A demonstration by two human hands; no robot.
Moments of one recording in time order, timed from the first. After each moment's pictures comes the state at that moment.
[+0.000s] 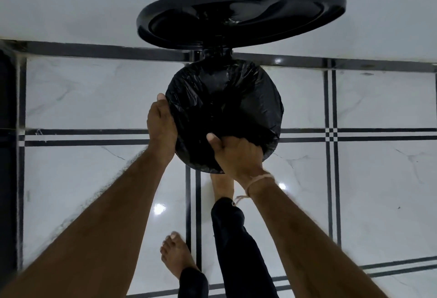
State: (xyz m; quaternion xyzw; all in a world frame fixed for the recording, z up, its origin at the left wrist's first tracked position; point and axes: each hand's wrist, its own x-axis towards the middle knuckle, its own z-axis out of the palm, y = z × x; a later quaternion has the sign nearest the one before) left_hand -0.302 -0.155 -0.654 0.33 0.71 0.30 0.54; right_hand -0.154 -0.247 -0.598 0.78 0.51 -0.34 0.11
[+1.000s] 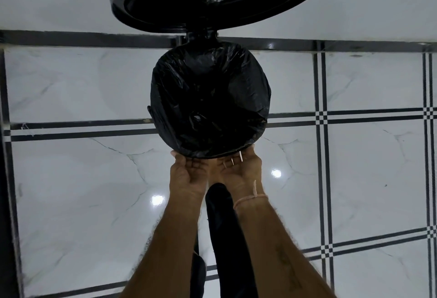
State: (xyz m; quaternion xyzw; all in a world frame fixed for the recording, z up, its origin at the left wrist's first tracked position) left_hand -0.261 -0.285 -0.617 -0.29 0.53 0.44 0.66; right_hand -0.158 -0.304 -0.594 0.50 -0.42 -0.48 -0.58
